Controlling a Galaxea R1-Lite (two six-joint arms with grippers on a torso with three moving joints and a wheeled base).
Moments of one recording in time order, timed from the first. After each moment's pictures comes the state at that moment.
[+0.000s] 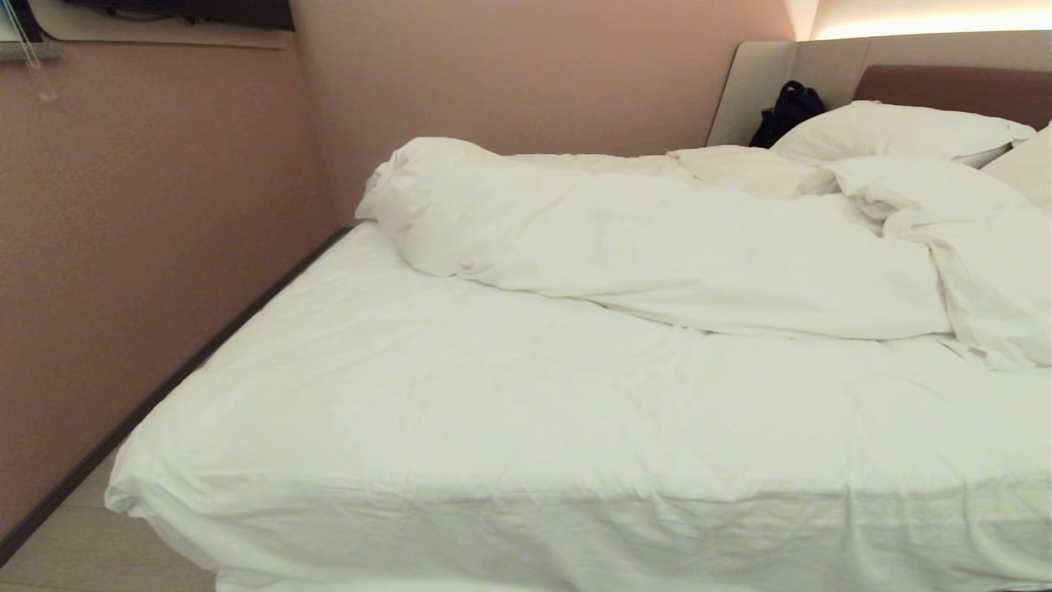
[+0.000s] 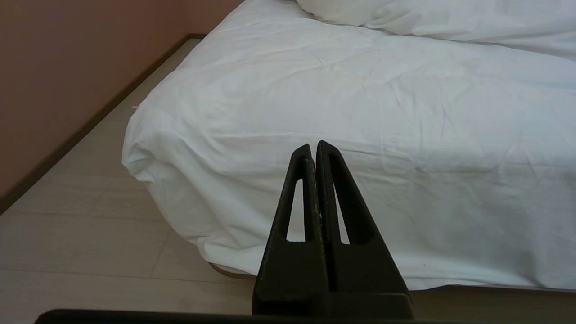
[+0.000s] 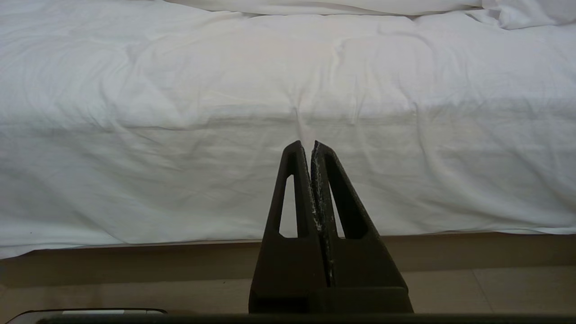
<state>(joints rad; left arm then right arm) 0.00 0.00 0.00 -0.07 0.03 -0.06 0.01 0.00 0.00 0.00 -0.01 0.01</state>
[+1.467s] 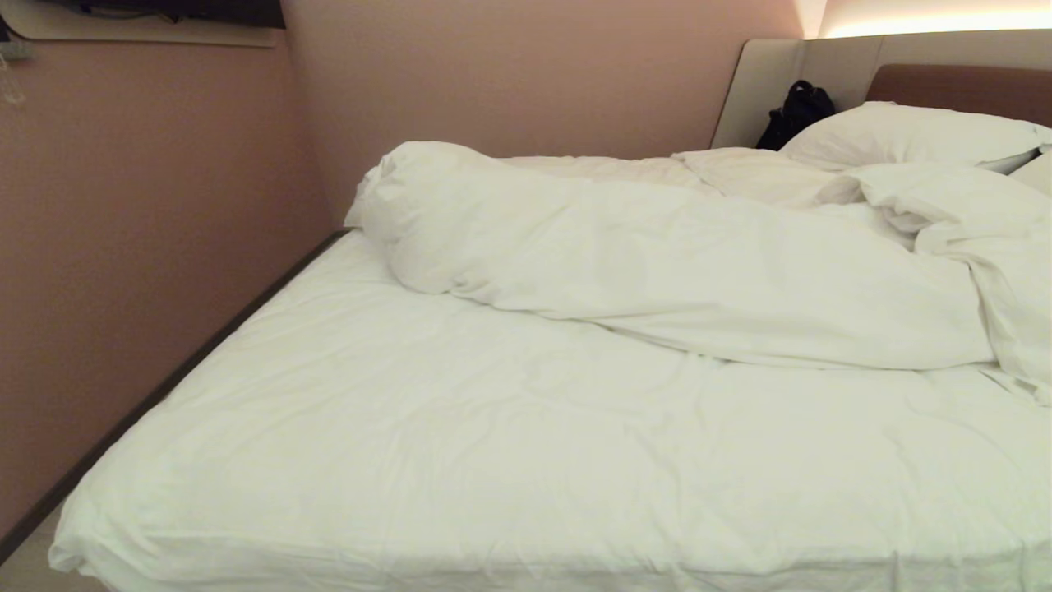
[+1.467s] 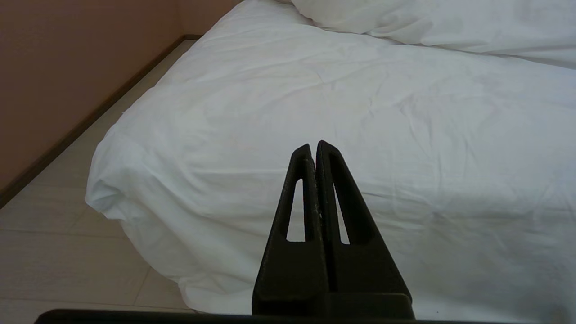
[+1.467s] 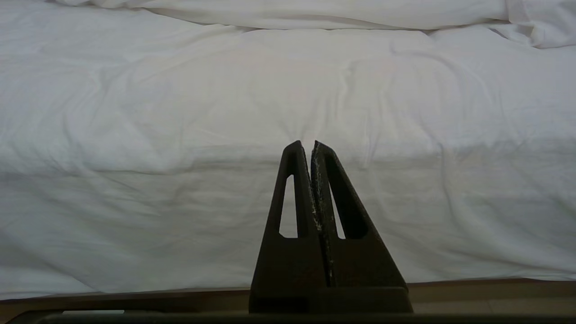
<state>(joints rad) 0.00 0.00 0.00 -0.07 0.03 -0.07 0.01 0.00 0.00 0.00 -0.01 0.01</state>
